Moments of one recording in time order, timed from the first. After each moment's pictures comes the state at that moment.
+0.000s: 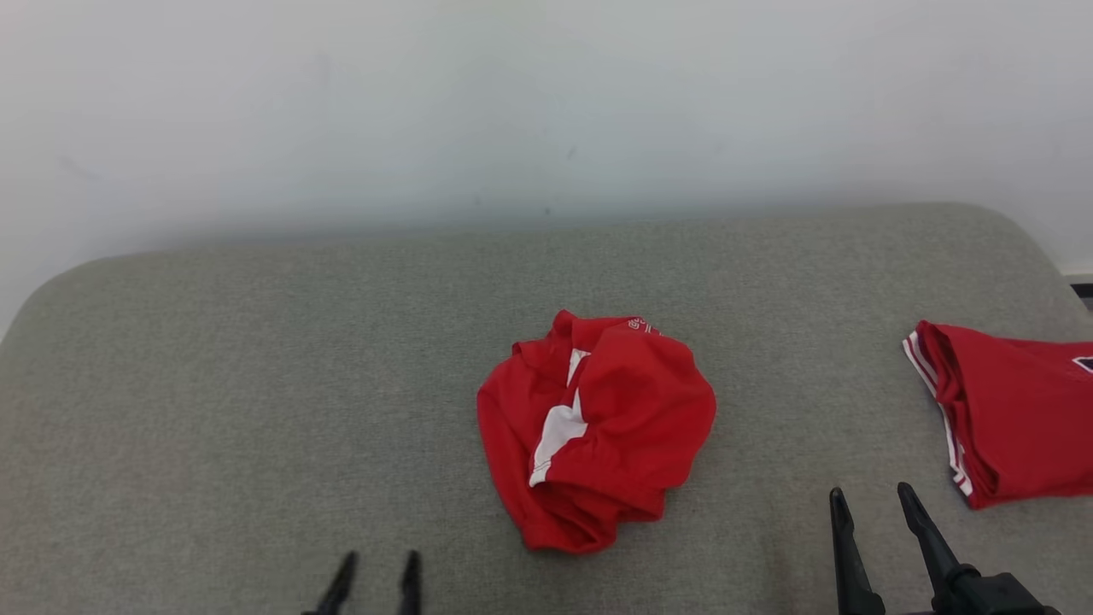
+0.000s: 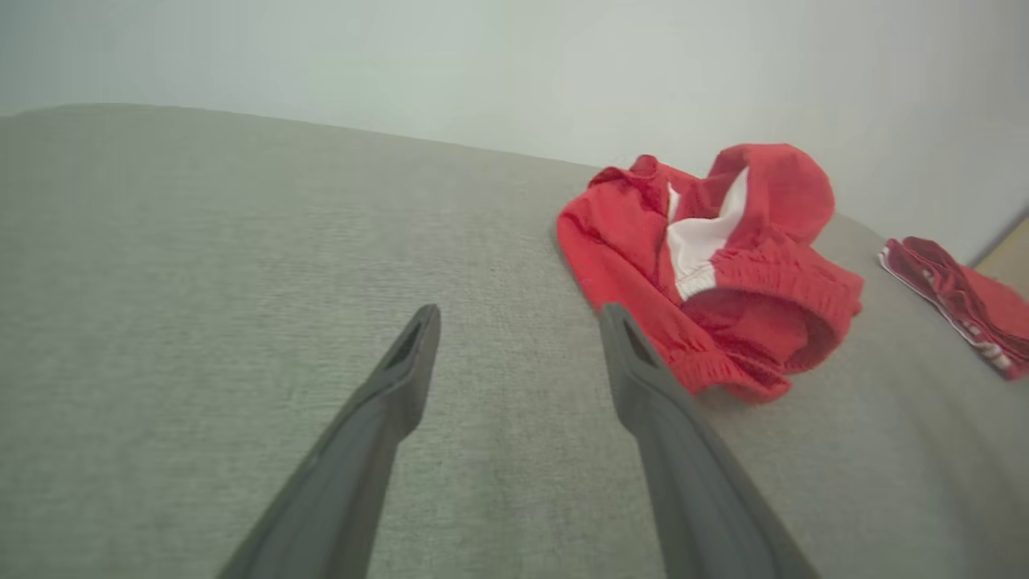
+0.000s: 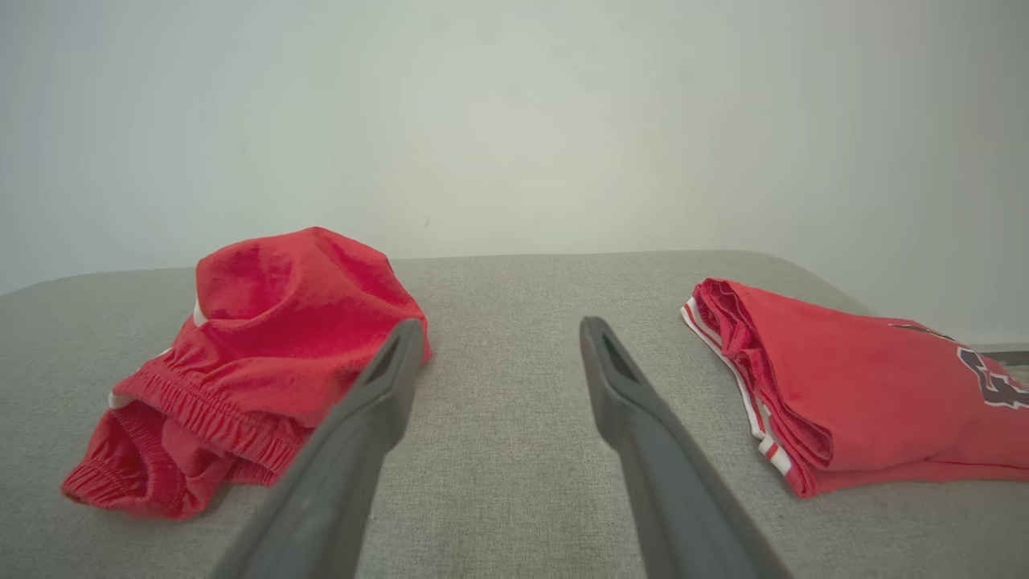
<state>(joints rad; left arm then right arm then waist) 0.07 0.05 -0.13 0.23 -0.28 -0.12 -0.22 0.08 -0.05 -0.03 0.15 0.07 0.13 -0.26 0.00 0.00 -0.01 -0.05</state>
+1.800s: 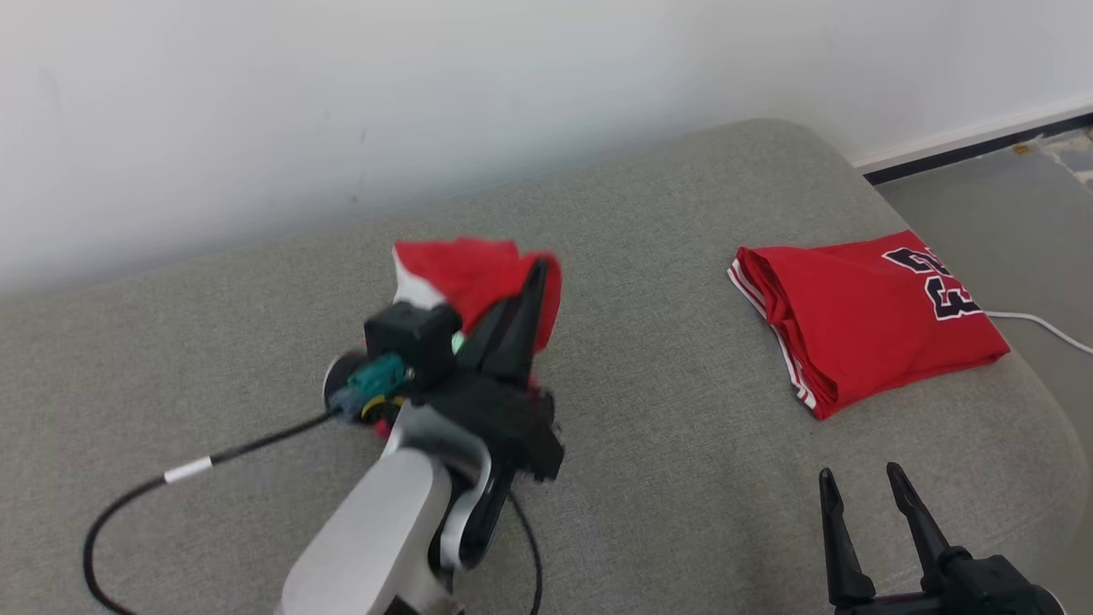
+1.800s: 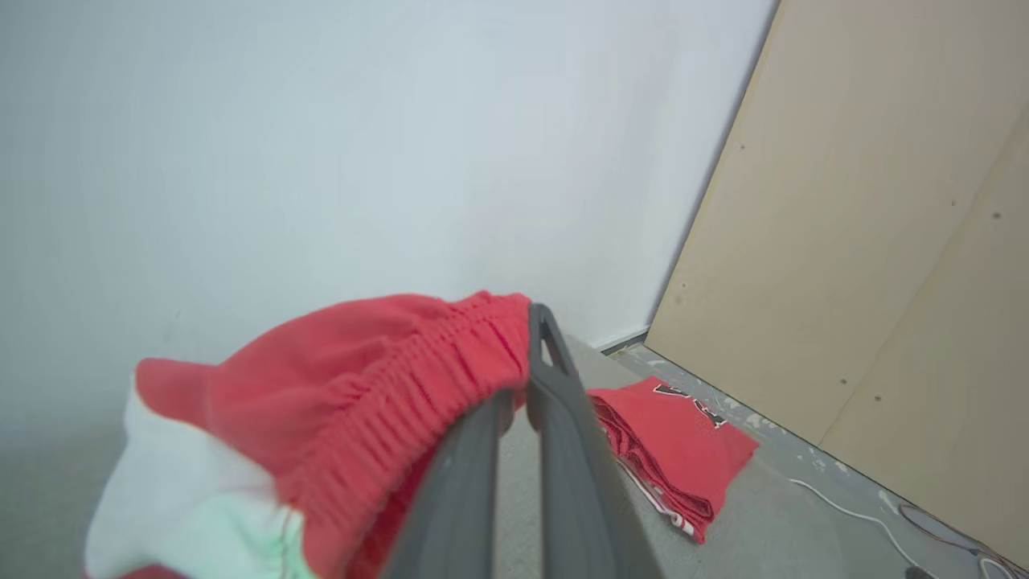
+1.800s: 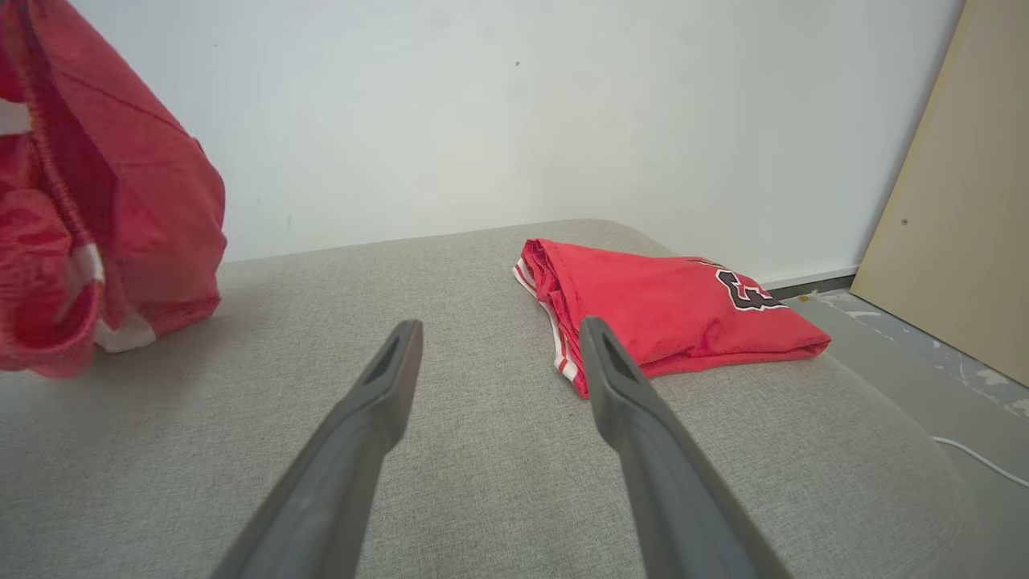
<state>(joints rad) -0.55 0.05 -0.52 0.31 -0.55 0.03 -0.08 0.05 -0.05 -0.01 0.15 0.08 0.13 -0.26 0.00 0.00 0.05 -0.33</state>
